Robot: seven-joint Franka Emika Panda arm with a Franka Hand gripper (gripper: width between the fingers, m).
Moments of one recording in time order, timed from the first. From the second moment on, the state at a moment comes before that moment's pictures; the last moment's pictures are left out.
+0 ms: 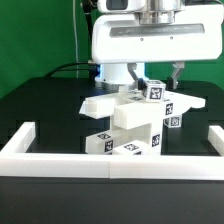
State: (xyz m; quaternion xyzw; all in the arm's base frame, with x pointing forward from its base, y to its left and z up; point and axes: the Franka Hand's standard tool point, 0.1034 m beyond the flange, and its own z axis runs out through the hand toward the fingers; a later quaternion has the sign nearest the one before) arm 0.590 0.018 0.121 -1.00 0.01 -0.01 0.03
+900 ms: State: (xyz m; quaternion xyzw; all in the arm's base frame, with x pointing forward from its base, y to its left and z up) arm 0.590 0.018 0.121 -0.99 0.16 -0.01 0.03
